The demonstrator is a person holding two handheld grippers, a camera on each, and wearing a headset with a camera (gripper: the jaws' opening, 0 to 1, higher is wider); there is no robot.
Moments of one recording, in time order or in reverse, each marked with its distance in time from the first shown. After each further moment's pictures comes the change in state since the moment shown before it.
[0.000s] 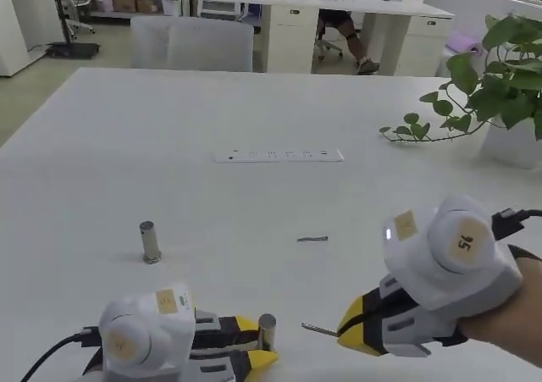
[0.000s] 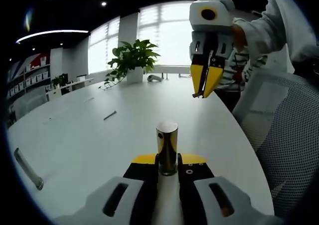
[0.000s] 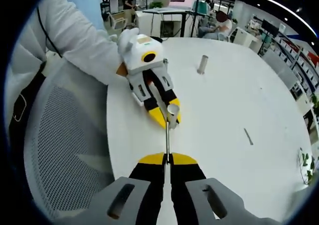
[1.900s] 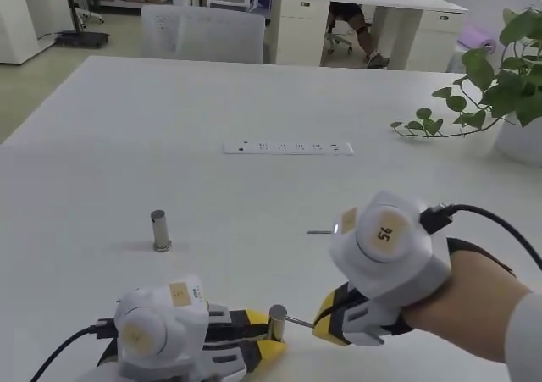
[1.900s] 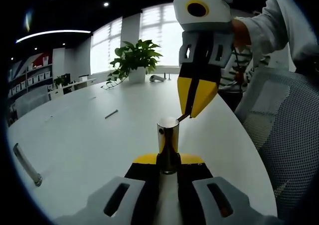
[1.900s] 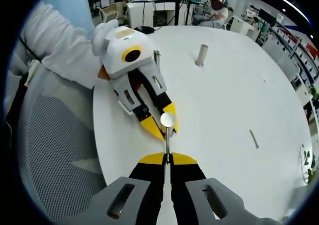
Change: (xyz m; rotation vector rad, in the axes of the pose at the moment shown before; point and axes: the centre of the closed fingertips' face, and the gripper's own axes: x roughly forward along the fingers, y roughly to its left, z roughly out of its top) left arm 0.001 0.001 -0.003 -0.001 -0.006 0.016; right arm 0.034 -0.009 0.013 0.042 0.095 -0.021
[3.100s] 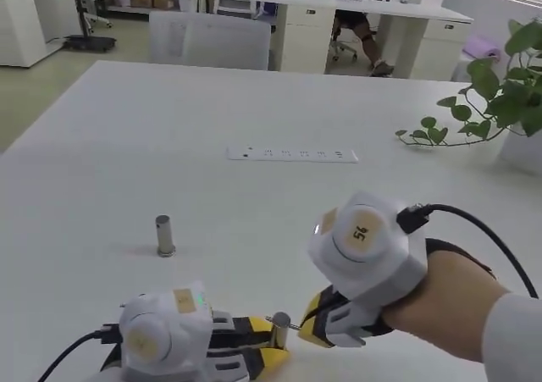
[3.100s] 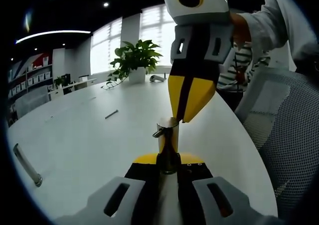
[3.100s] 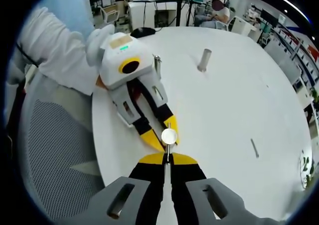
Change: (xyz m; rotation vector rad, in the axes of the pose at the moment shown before) left arm 0.002 0.000 0.000 0.002 -0.001 0.001; right arm 0.009 -0.002 0.018 -0.006 0.010 0.007
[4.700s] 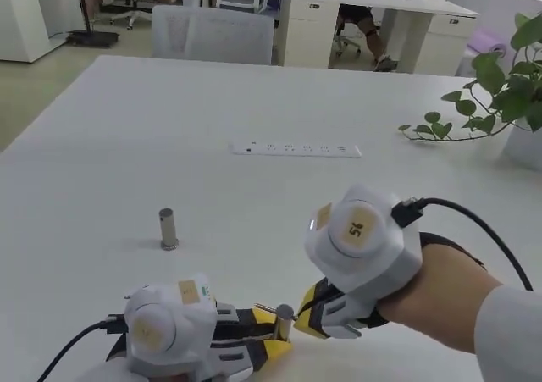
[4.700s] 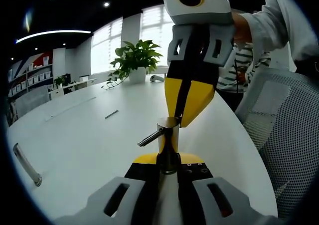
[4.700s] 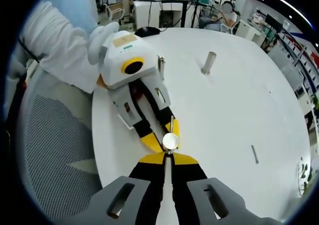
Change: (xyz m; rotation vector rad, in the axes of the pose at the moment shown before) left arm 0.001 0.001 0.000 -0.004 -0.002 0.002; right arm 0.002 0.002 0.004 -0.044 -0.011 0.004
